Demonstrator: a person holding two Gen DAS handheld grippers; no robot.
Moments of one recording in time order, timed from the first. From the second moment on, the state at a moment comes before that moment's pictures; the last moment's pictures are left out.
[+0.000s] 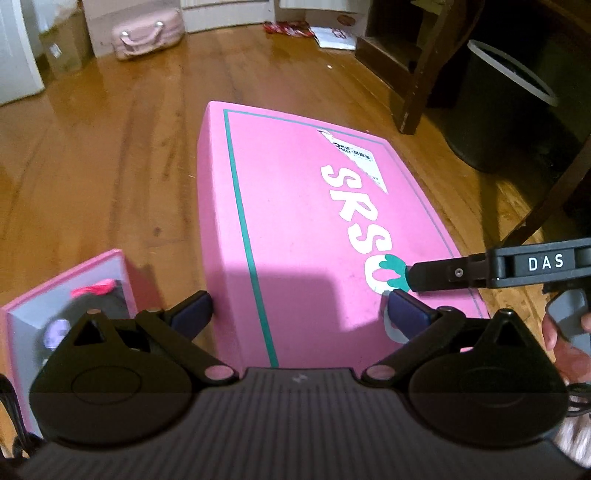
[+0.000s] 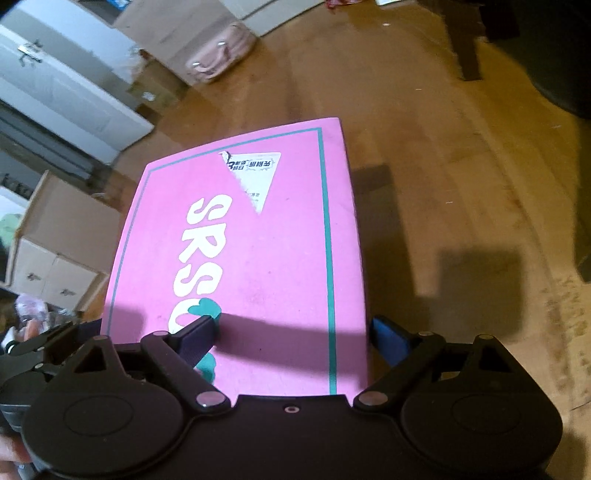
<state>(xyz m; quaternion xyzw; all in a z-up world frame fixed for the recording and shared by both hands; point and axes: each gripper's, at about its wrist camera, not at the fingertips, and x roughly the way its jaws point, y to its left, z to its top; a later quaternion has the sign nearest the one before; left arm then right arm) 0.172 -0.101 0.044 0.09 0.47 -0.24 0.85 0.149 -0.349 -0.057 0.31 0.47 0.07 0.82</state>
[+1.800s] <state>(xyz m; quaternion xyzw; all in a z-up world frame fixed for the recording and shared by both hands) 0.179 0.134 0.010 0.00 0.58 -0.08 0.81 0.156 -0.139 -0.057 0.29 0.51 0.22 0.78</state>
